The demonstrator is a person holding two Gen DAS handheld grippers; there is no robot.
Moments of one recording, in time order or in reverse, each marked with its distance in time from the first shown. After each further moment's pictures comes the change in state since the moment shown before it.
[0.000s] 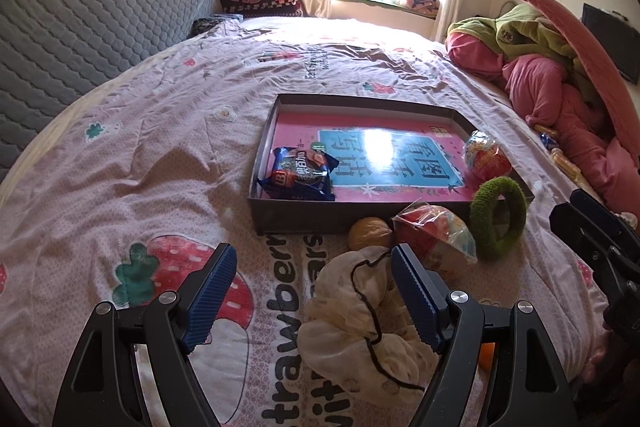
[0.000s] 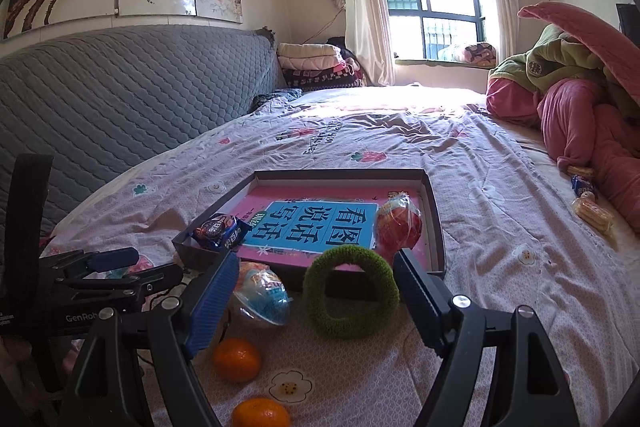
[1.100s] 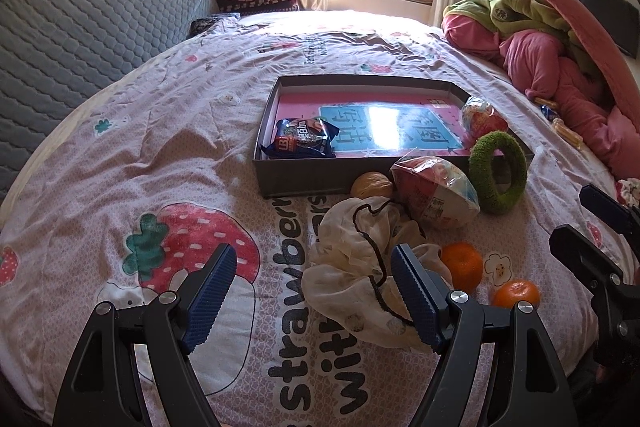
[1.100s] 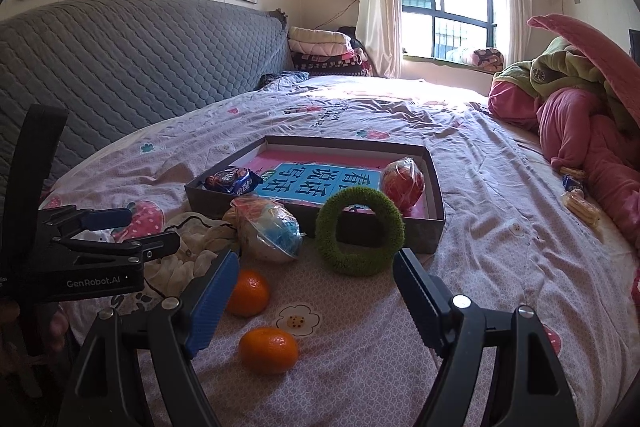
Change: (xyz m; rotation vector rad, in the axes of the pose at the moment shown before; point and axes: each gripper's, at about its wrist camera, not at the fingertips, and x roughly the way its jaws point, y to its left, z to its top) left arm -0.009 -0.004 -0.028 0.060 0.027 0.026; right arm -0.021 0.021 -0.035 -0.110 0.044 -0.028
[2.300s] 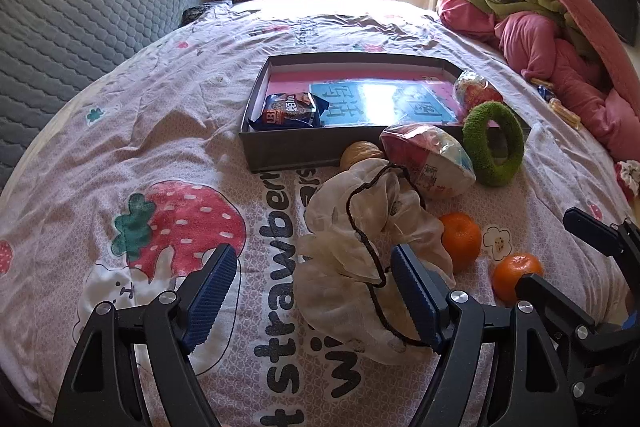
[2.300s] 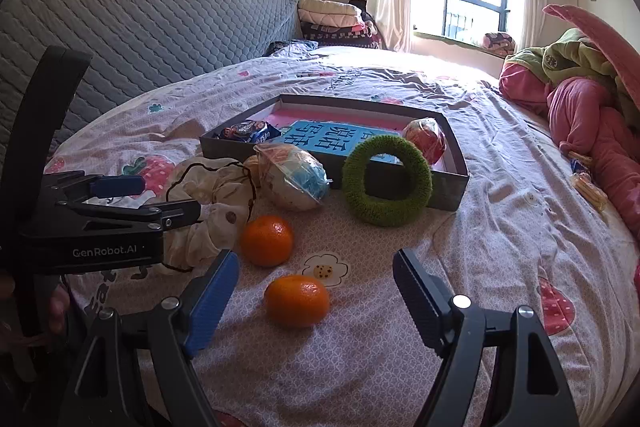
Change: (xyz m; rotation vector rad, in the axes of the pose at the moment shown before) left arm 0.008 -0.008 -0.012 0.029 0.055 -0.004; right arm 0.007 0.021 -0.023 -0.033 0.127 0.017
